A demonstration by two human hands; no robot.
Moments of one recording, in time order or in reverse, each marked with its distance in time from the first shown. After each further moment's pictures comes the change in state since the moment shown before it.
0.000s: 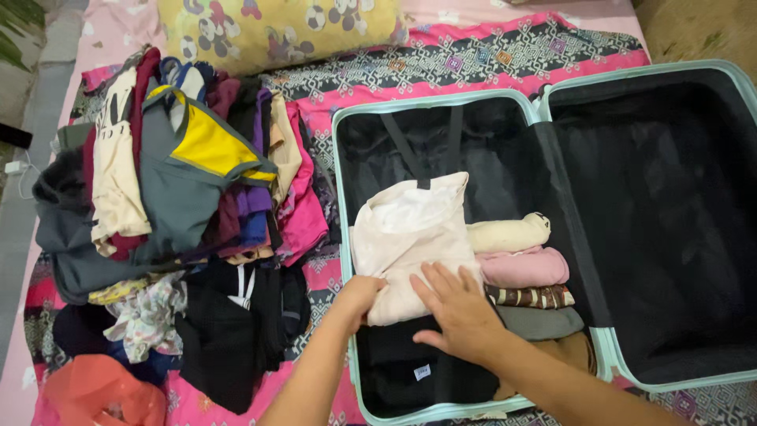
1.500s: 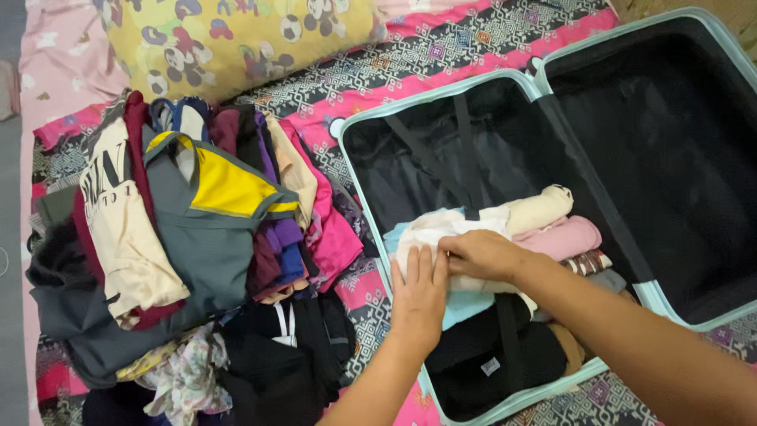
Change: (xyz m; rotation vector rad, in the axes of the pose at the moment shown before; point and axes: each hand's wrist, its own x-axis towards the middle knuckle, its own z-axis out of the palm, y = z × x) left_hand -0.129 0.072 -0.017 1.140 0.576 1.444; right_hand 0.093 0.040 0.039 0.349 -0.613 0.499
